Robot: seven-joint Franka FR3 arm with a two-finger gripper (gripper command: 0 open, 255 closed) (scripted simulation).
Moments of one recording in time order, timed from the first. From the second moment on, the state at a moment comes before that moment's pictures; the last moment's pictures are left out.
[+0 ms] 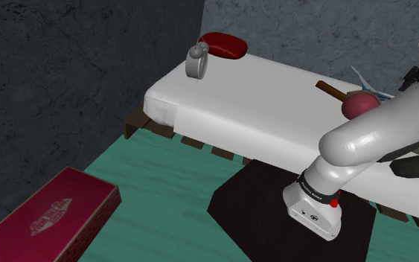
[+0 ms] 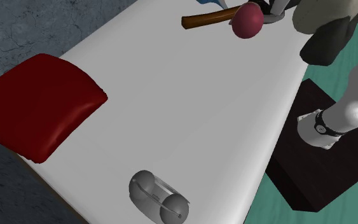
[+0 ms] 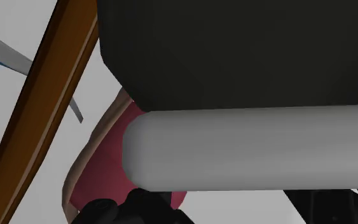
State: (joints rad) arm -0.36 -0.30 -1.18 -1.88 -0.28 1.76 -1.97
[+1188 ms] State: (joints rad) arm -0.26 -0.19 -1.41 -2.01 -0.21 1.99 -2.09
